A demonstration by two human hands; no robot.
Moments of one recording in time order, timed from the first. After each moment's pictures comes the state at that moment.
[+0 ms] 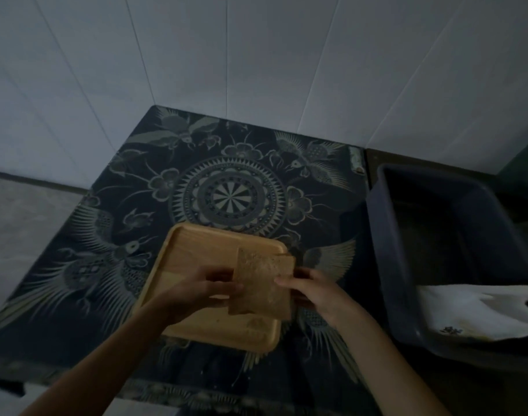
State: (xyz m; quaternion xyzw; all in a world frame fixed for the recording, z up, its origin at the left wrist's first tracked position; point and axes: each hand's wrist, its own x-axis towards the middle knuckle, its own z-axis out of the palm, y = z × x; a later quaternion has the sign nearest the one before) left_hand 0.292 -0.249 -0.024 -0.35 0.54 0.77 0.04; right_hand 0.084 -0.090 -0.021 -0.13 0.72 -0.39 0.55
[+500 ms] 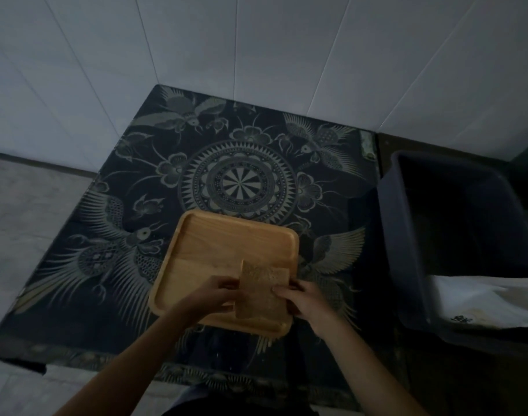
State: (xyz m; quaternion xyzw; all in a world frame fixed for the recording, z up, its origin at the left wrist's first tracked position) left_hand 0.308 -0.246 -0.089 -0.43 0.55 0.71 0.12; right_hand 0.131 -0.091 -0.079 -0.04 0.74 -0.40 0.54
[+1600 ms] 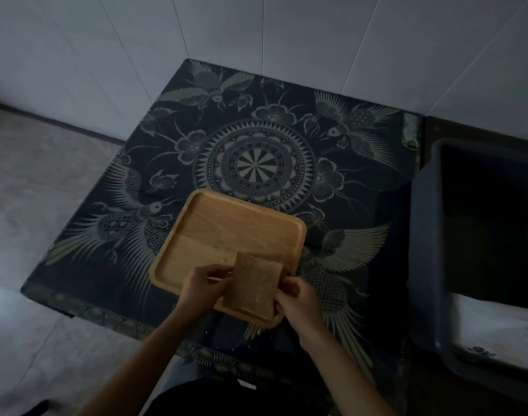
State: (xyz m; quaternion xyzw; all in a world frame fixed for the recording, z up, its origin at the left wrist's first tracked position) left_hand 0.304 -0.195 -0.086 -0.58 0.60 0.54 -0.06; right_hand 0.130 -0.071 -0.097 -0.08 0.75 -0.42 0.51
